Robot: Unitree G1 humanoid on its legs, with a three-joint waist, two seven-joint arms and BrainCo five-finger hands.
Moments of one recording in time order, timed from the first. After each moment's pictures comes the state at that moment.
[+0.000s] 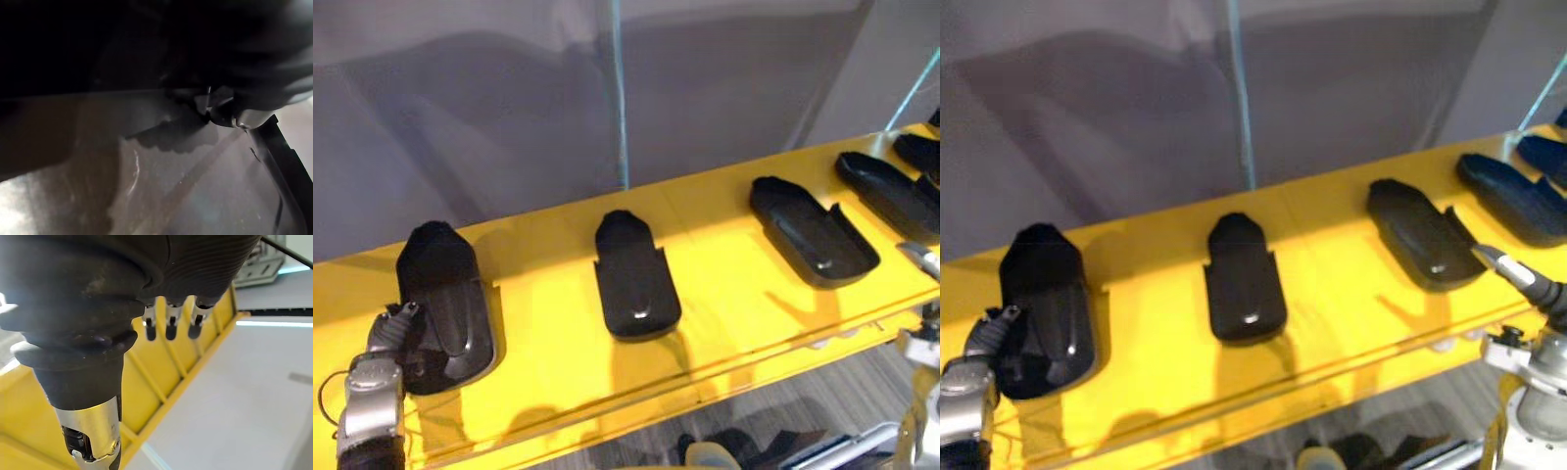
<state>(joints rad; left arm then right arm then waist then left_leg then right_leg) -0.05 0.55 0.45 0.35 0.02 0.34 -0.08 0.14 -0.33 -0.56 -0.49 0.13 -0.45 -0.09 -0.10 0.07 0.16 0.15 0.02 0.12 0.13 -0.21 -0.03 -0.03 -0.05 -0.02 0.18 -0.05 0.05</state>
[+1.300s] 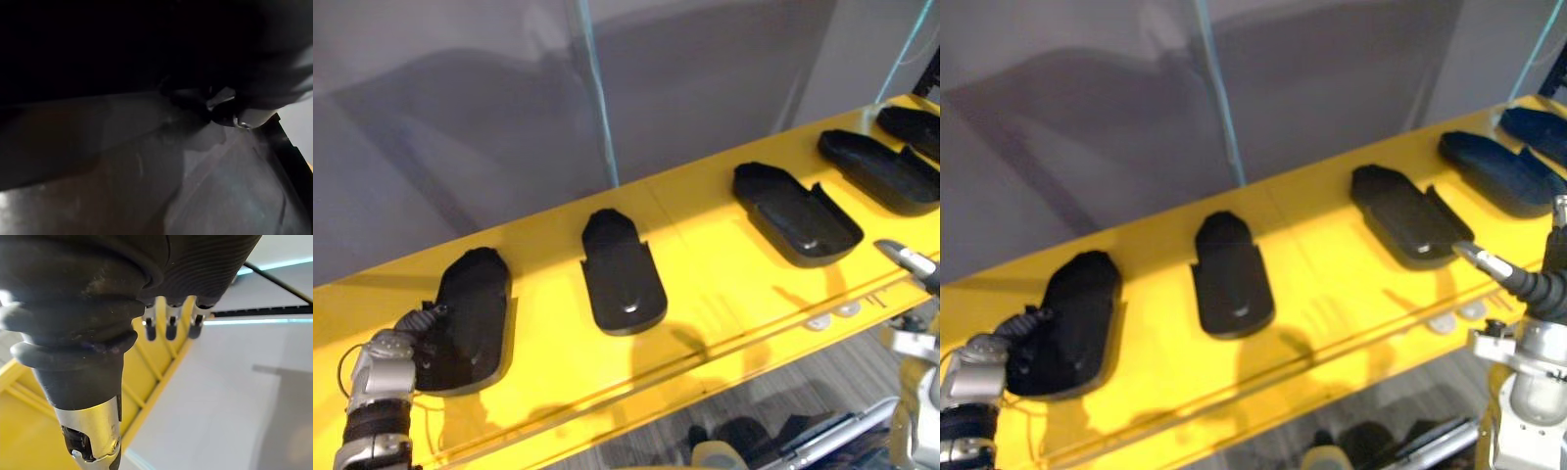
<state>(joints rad) -0.18 0.57 0.30 0.48 0.24 0.47 -0.26 0.14 -0.36 -0.49 -0.45 0.18 -0.39 -0.06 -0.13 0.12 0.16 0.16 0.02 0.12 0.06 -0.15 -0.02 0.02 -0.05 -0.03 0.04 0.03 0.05</state>
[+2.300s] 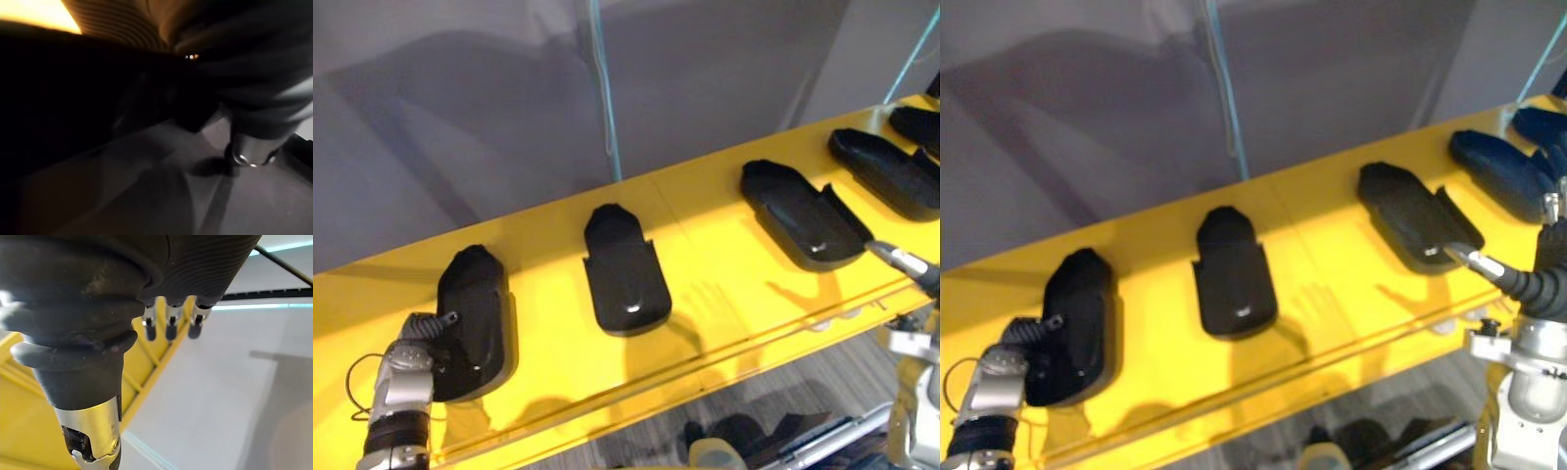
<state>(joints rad) -0.14 0.52 0.30 0.45 0.28 0.38 -0.01 0.13 -0.36 -0.49 -0.43 0.19 -0.39 -0.01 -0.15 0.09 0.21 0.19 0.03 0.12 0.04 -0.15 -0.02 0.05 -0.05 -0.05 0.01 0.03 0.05</state>
